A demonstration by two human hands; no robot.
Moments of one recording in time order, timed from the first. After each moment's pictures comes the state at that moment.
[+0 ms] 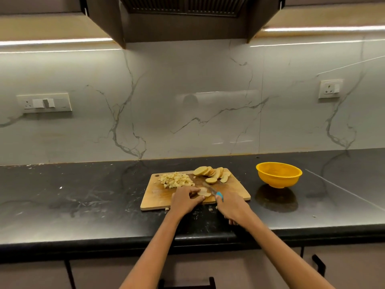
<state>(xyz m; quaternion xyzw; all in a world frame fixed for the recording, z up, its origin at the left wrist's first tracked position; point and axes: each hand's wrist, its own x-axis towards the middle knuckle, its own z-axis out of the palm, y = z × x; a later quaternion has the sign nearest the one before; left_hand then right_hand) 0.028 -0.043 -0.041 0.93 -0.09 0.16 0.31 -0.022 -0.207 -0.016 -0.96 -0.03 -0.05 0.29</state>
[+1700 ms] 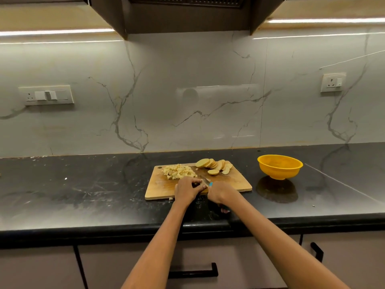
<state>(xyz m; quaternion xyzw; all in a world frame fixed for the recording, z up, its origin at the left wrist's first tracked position) 0.033 -0.044 -0.044 0.92 -0.09 0.20 0.33 -0.025 -0.171 0.008 -0.98 -0.02 0.06 0.20</state>
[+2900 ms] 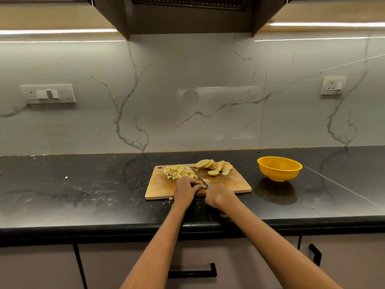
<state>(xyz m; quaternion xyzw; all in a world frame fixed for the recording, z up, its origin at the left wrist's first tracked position) 0.028 -0.045 -0.043 0.89 -0.07 0.25 0.37 -0.042 -0.163 0.012 -0.99 -0.03 0.04 0.13</state>
